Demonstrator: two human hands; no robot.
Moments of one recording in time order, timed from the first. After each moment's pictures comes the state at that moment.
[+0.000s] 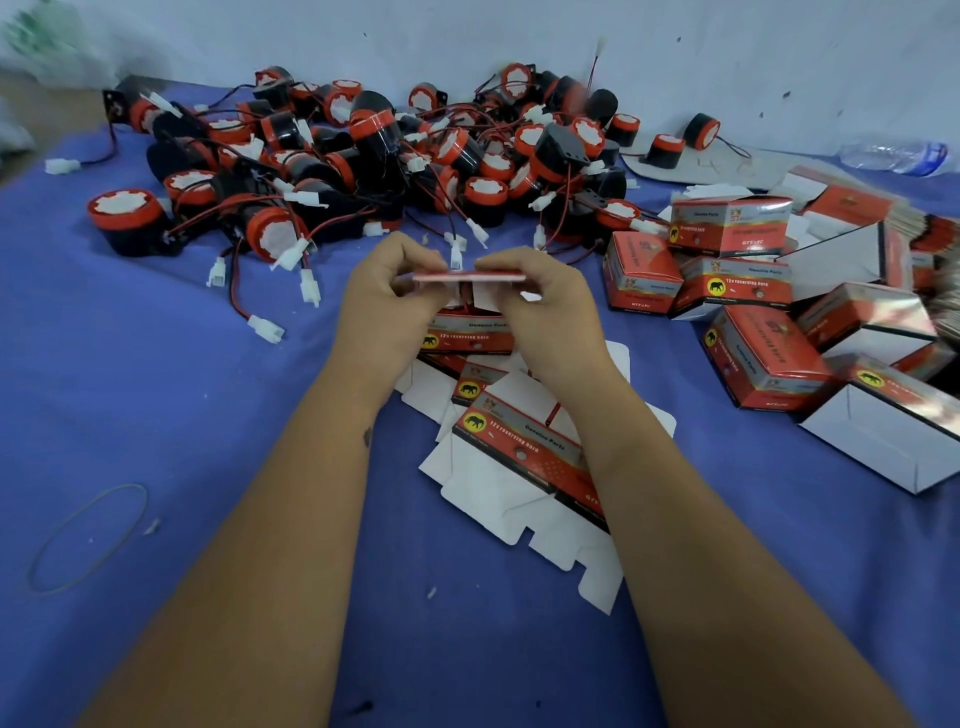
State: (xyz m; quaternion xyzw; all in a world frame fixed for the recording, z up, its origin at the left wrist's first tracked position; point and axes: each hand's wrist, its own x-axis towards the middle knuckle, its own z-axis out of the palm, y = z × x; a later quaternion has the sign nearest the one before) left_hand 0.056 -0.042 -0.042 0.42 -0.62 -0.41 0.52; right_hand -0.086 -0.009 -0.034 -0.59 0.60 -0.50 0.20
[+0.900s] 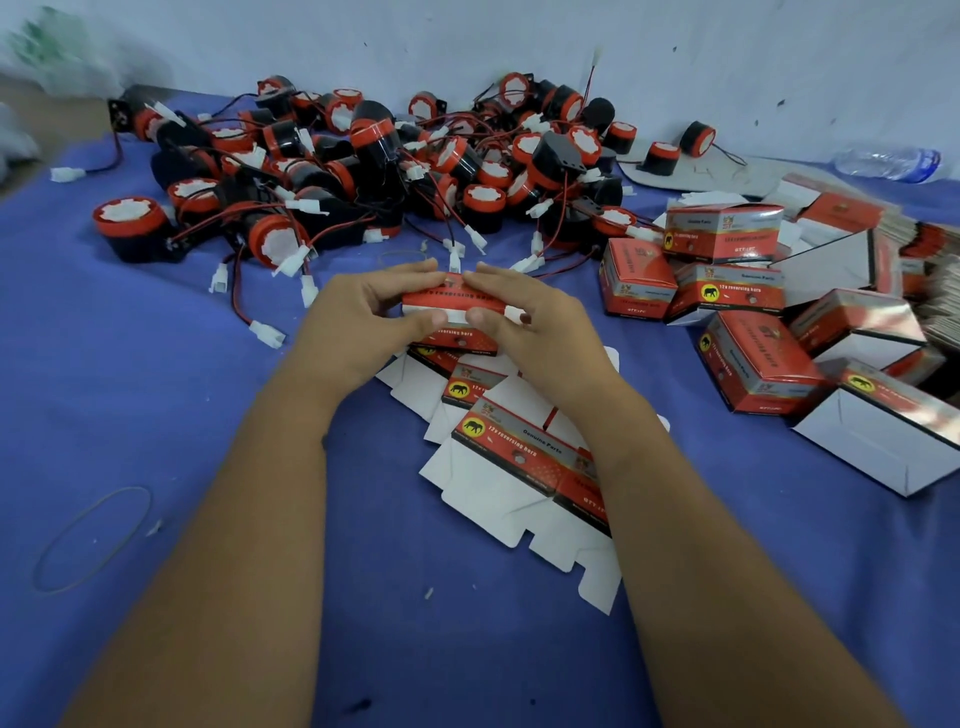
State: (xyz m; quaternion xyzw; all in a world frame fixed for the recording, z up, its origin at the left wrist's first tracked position) left_hand 0.088 -0.049 -0.044 0.40 -0.70 -0.41 0.42; right_hand -0.100 -0.006 -0.043 -0.67 0.58 -0.41 0.21
